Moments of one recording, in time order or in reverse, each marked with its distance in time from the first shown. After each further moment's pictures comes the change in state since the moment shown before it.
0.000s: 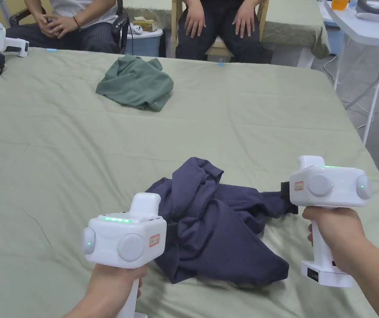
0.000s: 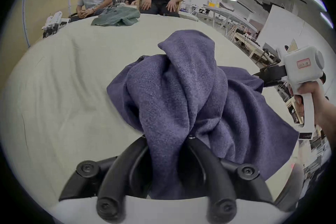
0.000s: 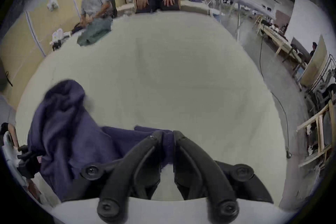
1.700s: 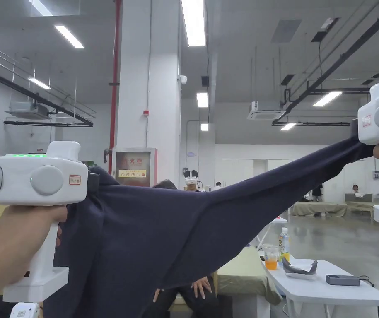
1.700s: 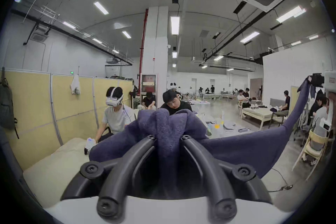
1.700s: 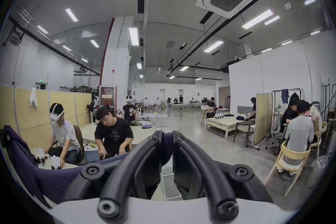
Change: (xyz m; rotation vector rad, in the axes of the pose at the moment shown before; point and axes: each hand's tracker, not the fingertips) left arm 0.060 0.394 0.356 0.781 0.172 -0.196; right arm 0.082 0.297 0.532 0.956 -0.407 -0.125
